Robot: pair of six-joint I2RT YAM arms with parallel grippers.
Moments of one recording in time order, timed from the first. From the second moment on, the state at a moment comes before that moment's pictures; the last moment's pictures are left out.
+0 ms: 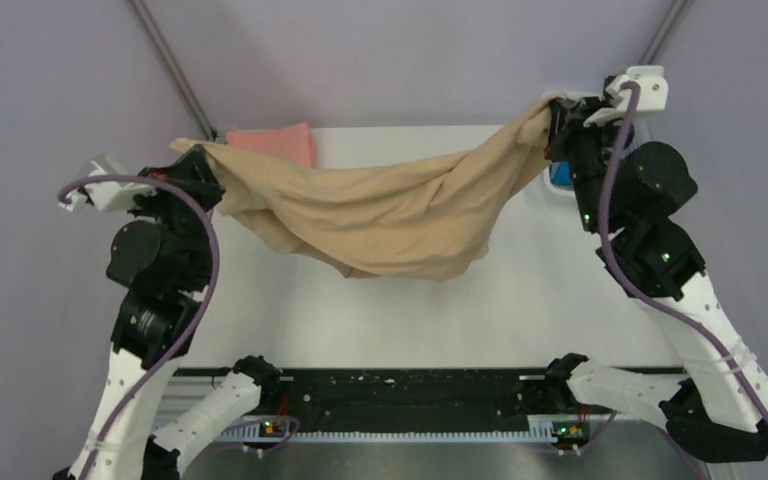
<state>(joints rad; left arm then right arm) -0.46 0.70 1.26 -0.26 -0.72 -0.50 0.68 1.00 1.53 -0.29 0.58 -0.05</state>
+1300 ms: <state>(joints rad) -0.27 1.26 1.02 -0.47 -0.74 -0.65 0.23 1.70 1.74 -0.75 0.08 -0.04</state>
